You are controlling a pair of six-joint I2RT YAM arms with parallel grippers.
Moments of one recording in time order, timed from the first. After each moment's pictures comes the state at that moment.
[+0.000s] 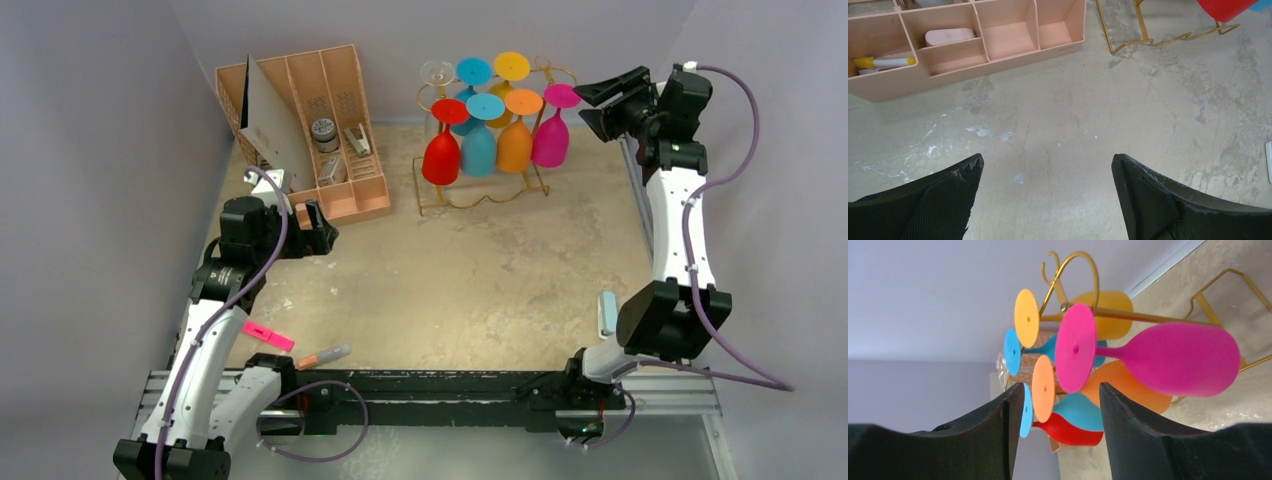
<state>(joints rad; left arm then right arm) -0.12 0.82 0.88 -0.58 0.18 -0.28 -0.22 1.52 1.61 -0.38 -0.51 1.04</state>
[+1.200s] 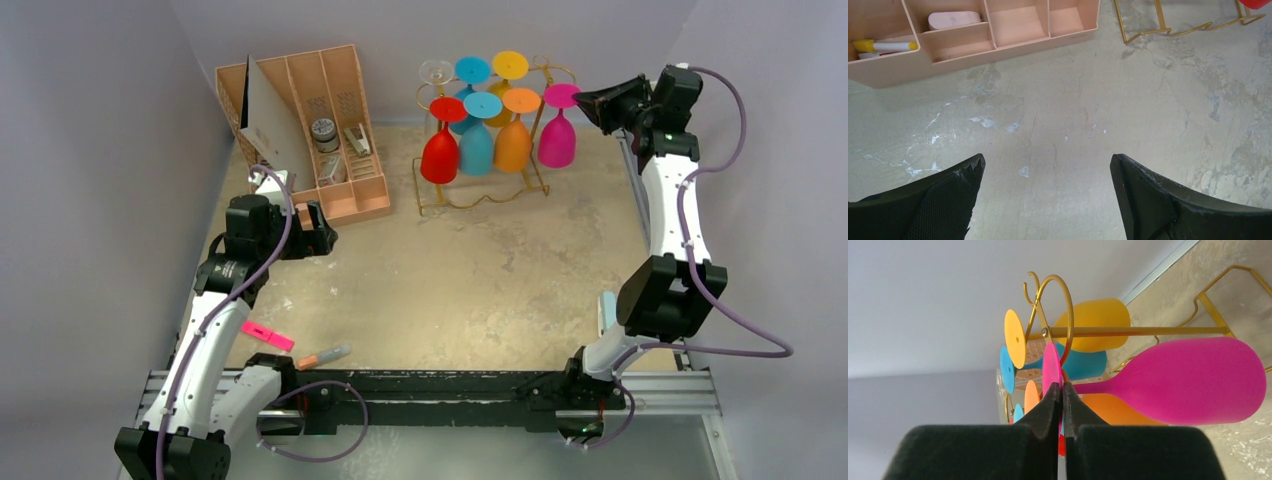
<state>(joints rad) -0.12 0.87 0.87 -0.60 0.16 -0.28 -0.22 1.65 1.68 -0.36 -0.50 1.10</state>
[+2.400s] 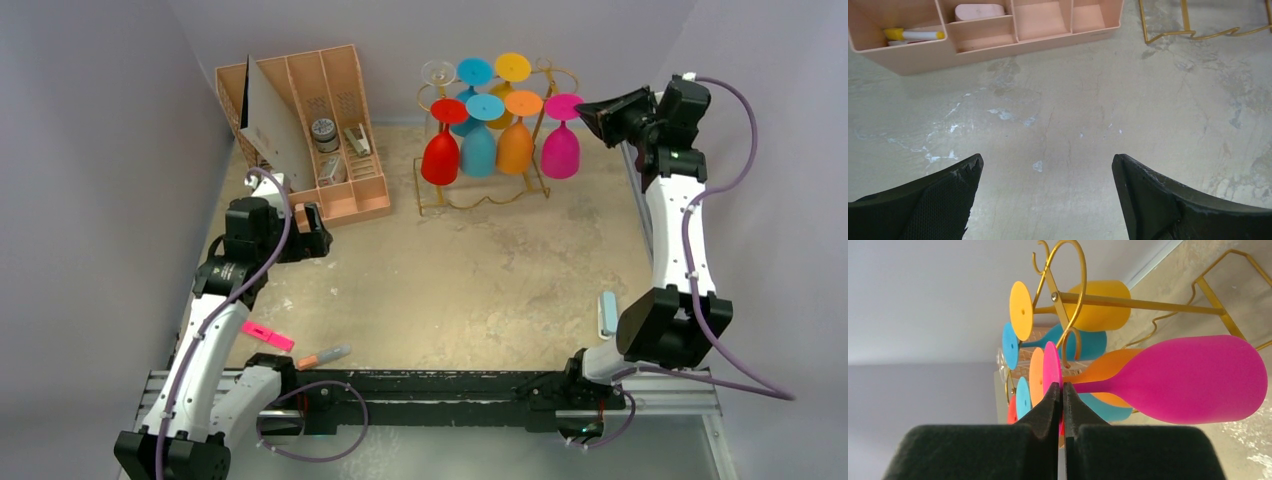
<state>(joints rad) -0.12 0.86 0.87 -0.64 0.10 -0.28 -0.22 1.50 1.58 -0.39 -0.49 1.09</state>
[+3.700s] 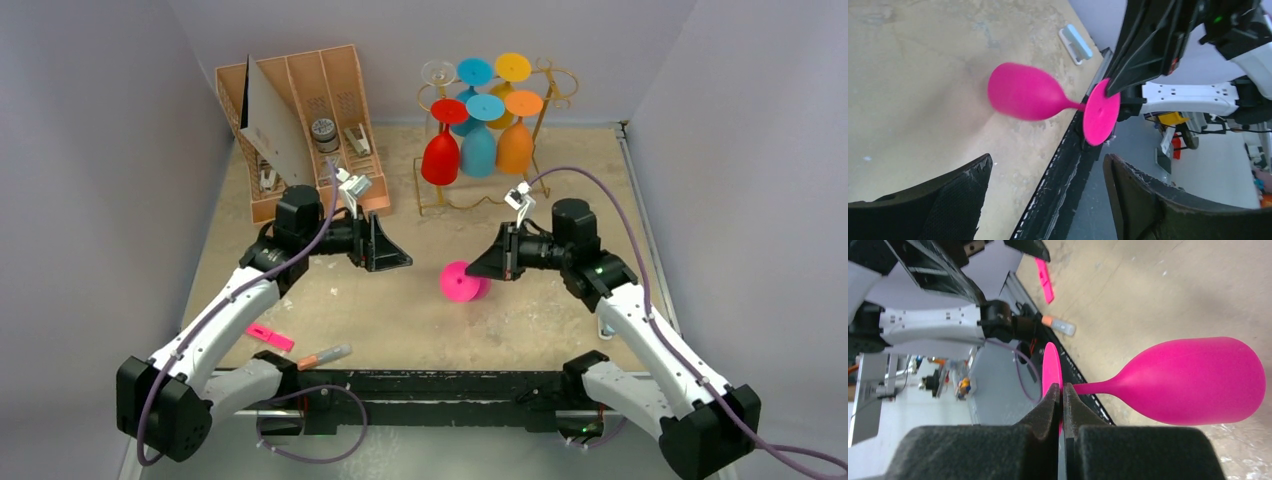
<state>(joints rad) -0.40 1.05 0.83 -0.20 0.84 -0.49 0.37 0.94 0.81 -0.36 -0.82 0.56</state>
